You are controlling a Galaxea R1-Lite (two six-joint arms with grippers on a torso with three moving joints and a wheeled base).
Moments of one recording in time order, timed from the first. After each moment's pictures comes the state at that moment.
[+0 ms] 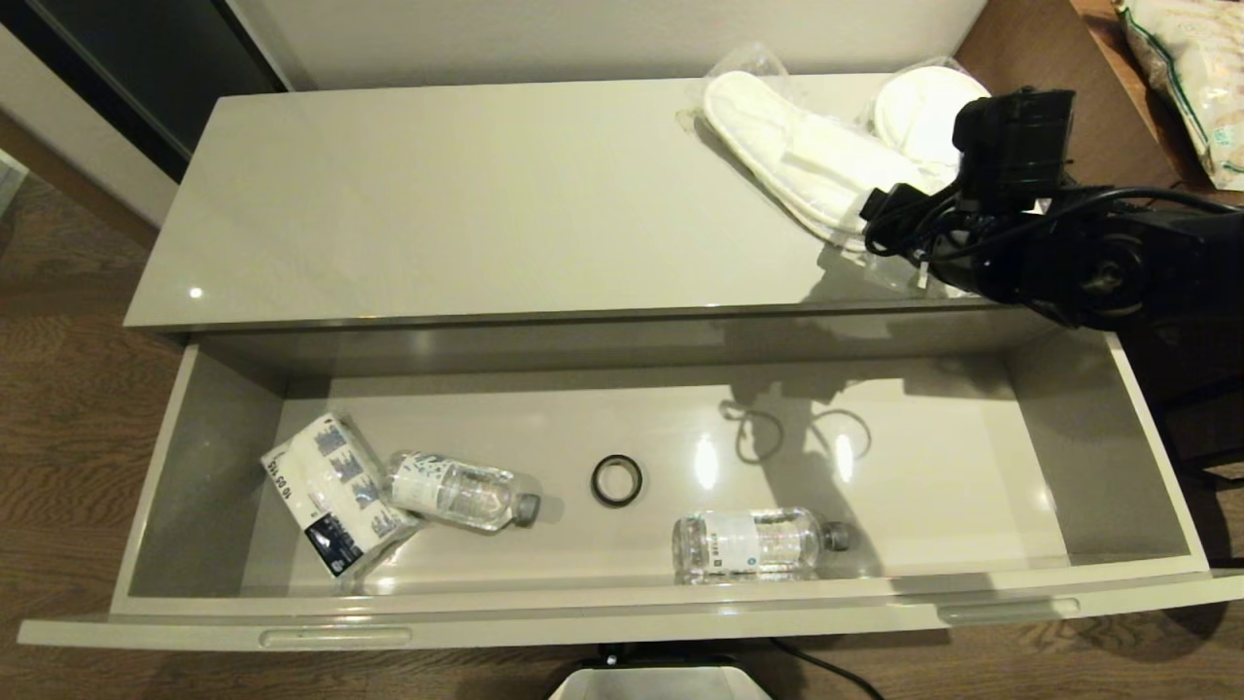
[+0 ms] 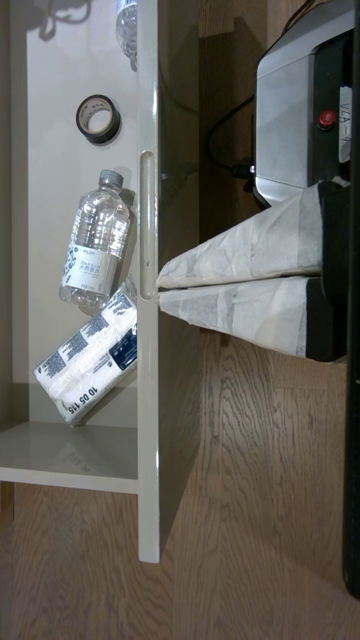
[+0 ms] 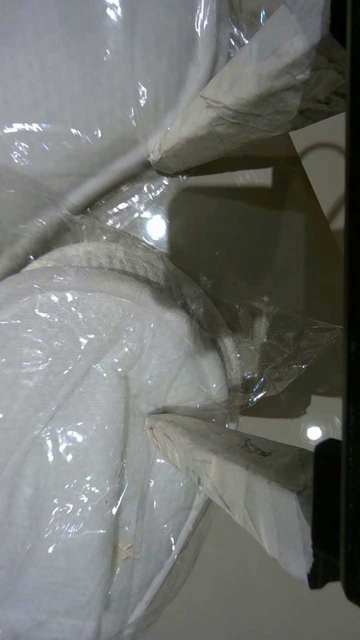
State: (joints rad) left arm 0.01 0.00 -0.02 0.04 0.00 0.01; right arm 0.32 1.92 -1.53 -0.19 -0.48 0.54
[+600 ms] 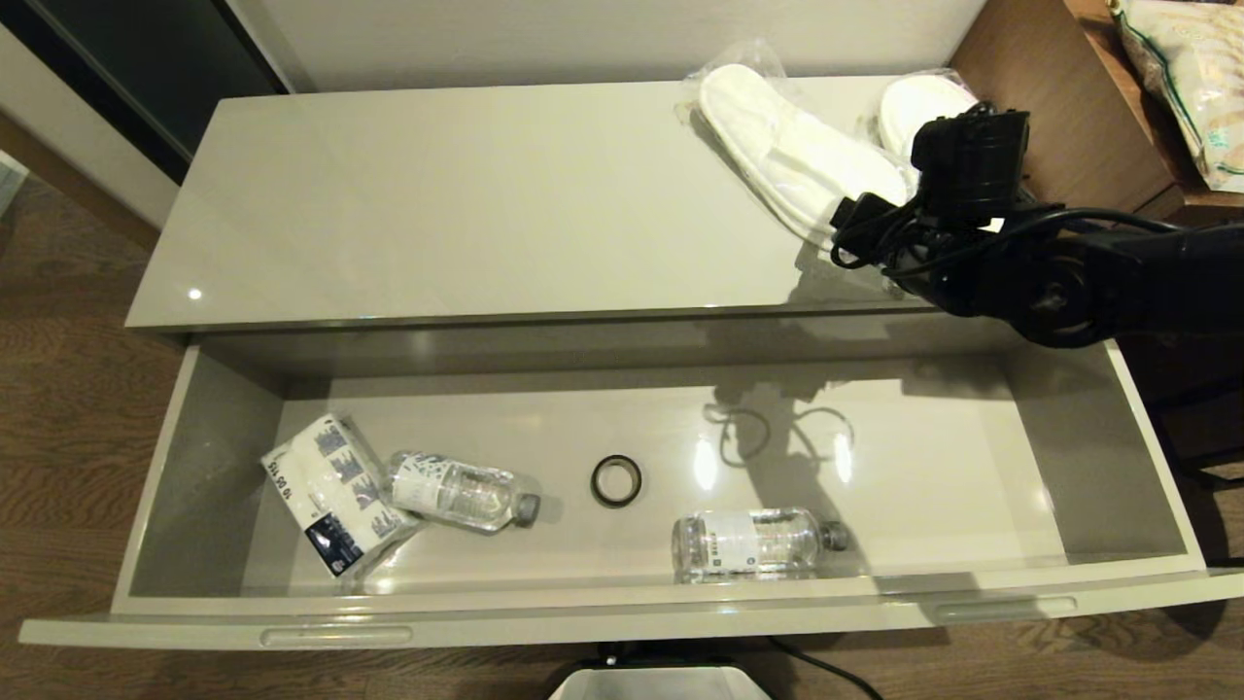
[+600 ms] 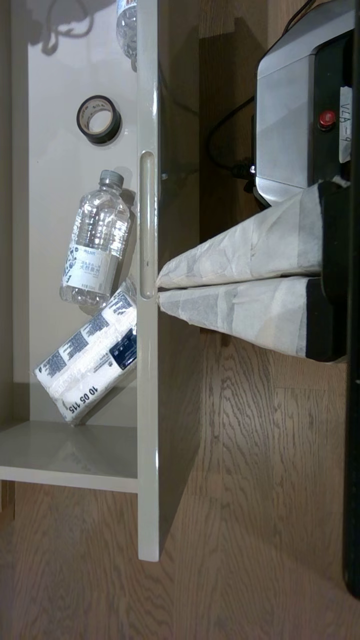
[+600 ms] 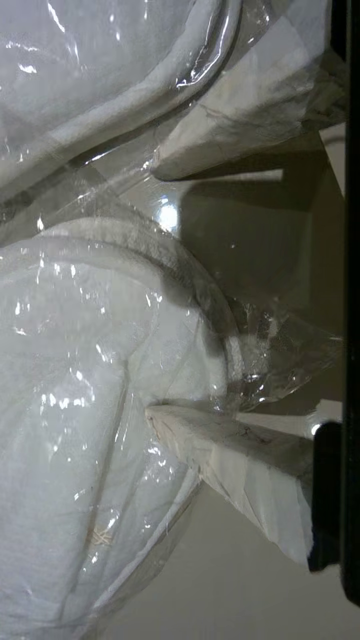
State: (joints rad) left arm 0.01 0.00 -0.02 0.04 0.00 0.01; right arm 0.36 1.98 -1.53 -0.26 -0.48 0.53
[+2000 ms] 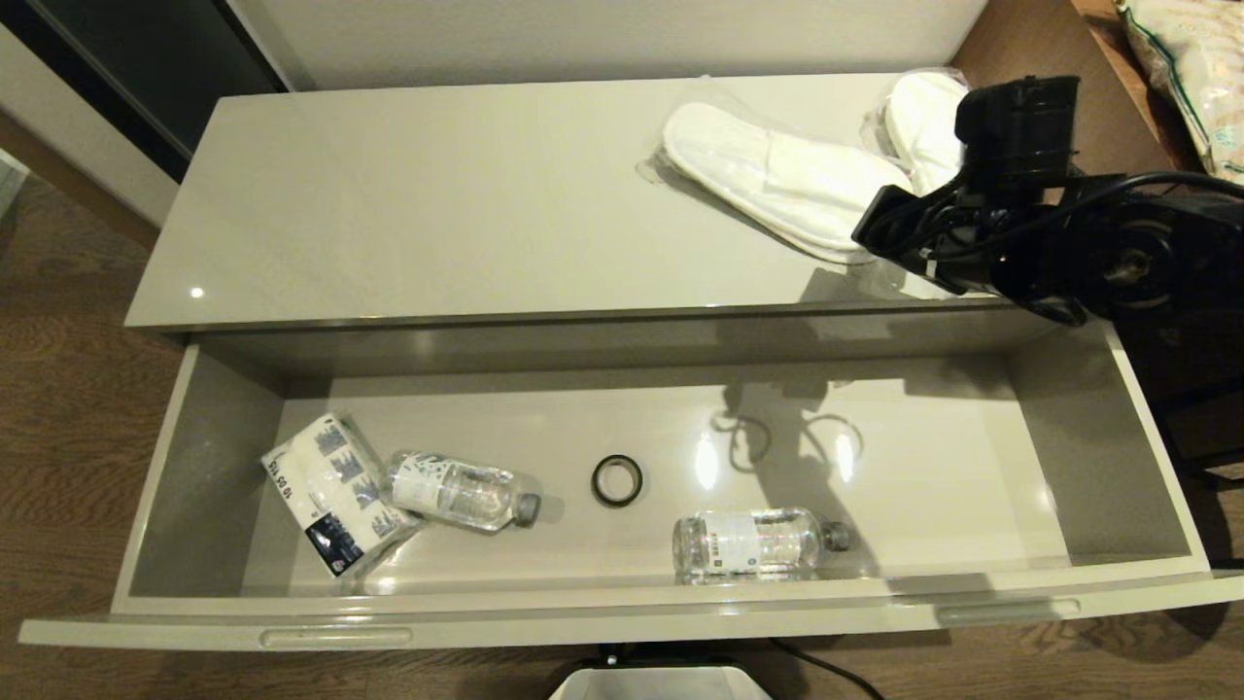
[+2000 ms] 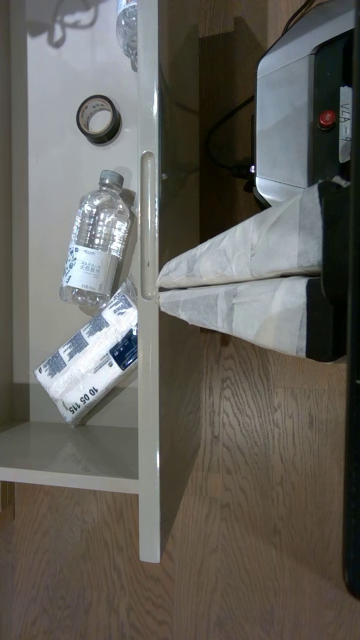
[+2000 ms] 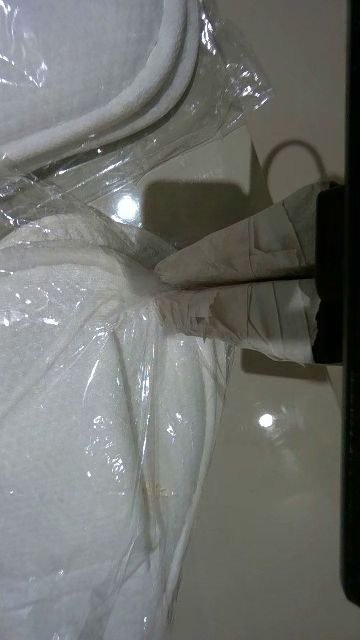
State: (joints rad) left arm 0.01 0.00 -0.02 0.04 0.00 0.01; right arm 0.35 1.86 -1.53 -0.11 -0.42 0.53
